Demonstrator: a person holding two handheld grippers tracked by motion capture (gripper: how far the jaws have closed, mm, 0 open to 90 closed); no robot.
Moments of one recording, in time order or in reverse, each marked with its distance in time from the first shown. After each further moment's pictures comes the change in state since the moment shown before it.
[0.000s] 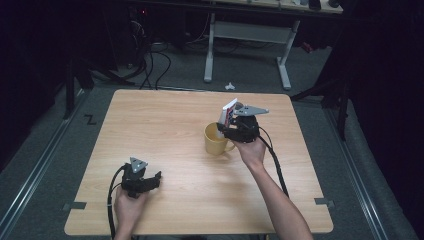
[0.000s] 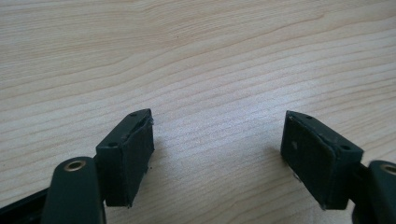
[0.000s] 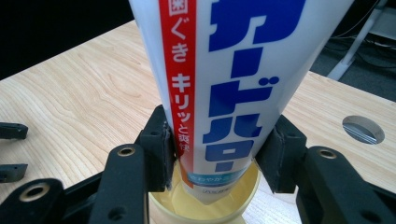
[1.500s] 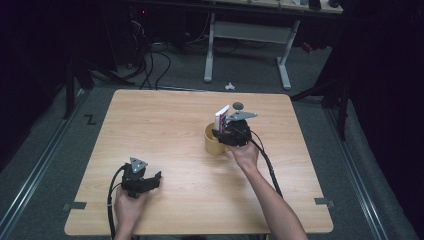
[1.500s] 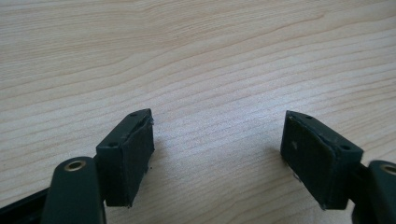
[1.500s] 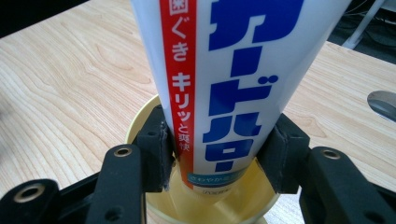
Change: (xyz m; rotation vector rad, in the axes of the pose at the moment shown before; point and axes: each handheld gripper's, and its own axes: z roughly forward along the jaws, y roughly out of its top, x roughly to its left) left arm 0.000 0.000 0.000 0.000 0.000 0.000; right arm 0.004 -0.019 0.033 0.088 -0.009 -0.003
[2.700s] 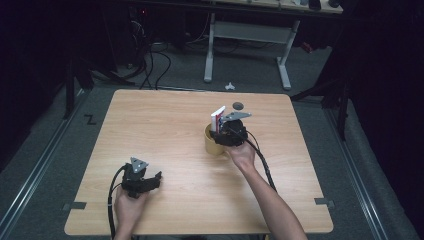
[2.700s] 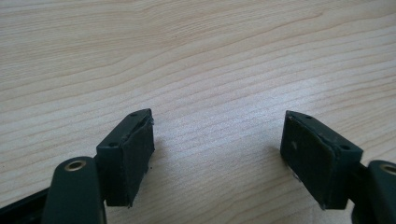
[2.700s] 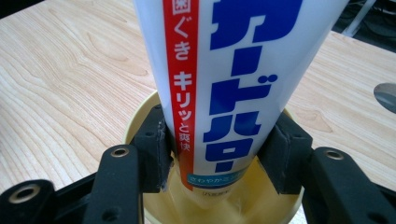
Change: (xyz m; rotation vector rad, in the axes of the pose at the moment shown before) left arm -0.001 0.000 0.000 0.002 0.001 0.010; right arm 0.006 0.001 0.011 0.046 -0.022 -0.001
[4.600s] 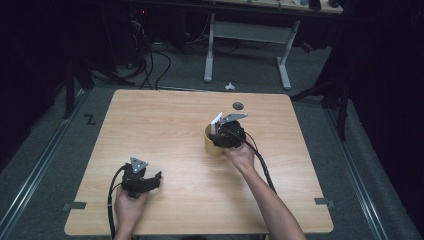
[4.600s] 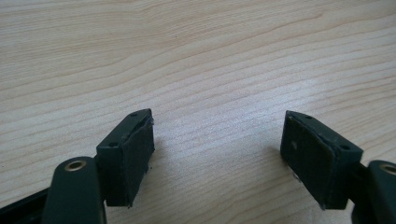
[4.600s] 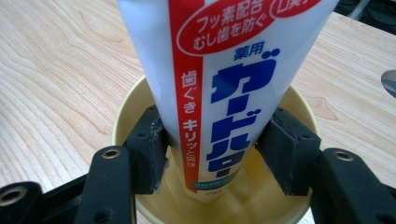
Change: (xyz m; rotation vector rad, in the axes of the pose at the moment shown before) left arm 0.000 0.000 0.000 -0.002 -0.002 -0.003; right arm 0.002 -0.003 0.007 0.054 -0.010 -0.021
